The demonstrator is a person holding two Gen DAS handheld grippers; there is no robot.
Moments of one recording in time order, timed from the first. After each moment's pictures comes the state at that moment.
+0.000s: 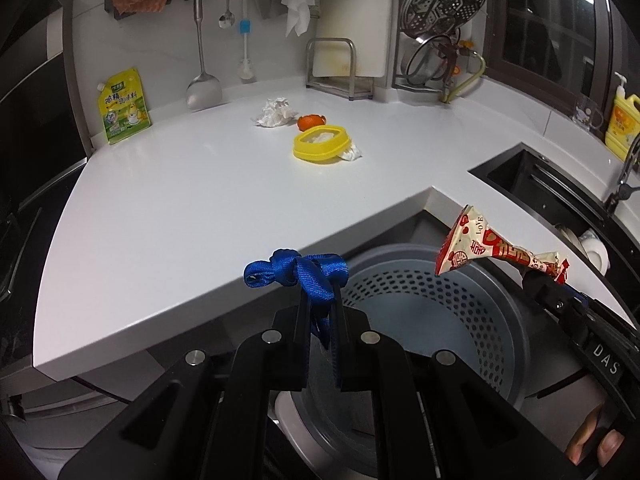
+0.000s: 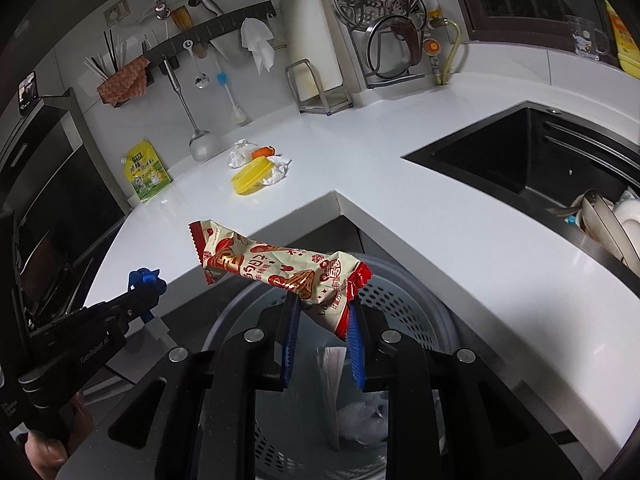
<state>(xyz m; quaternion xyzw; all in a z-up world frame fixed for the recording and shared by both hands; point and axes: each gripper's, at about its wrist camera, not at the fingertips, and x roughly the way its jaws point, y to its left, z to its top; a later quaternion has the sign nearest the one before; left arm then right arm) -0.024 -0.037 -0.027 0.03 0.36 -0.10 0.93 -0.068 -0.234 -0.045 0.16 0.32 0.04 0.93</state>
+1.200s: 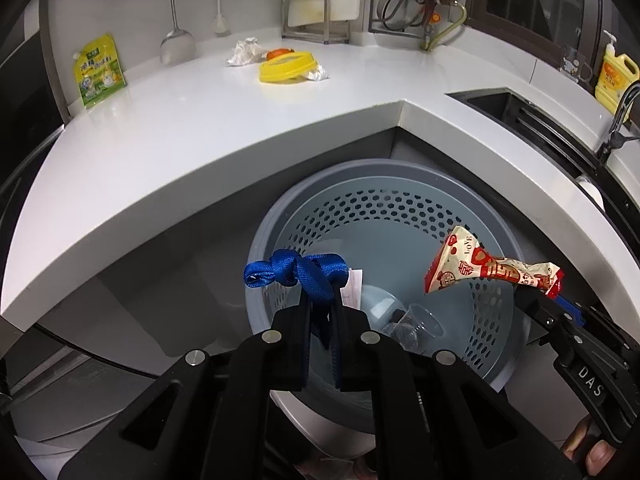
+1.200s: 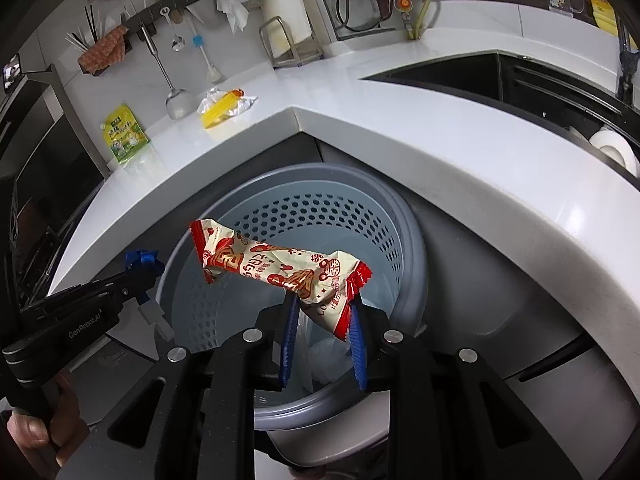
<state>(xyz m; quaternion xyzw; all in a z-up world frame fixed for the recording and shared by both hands) -0.049 -0.057 -0.079 0.05 0.43 -0.12 0.89 -0.112 -0.240 -0.103 0.16 0.38 0.01 0.91</state>
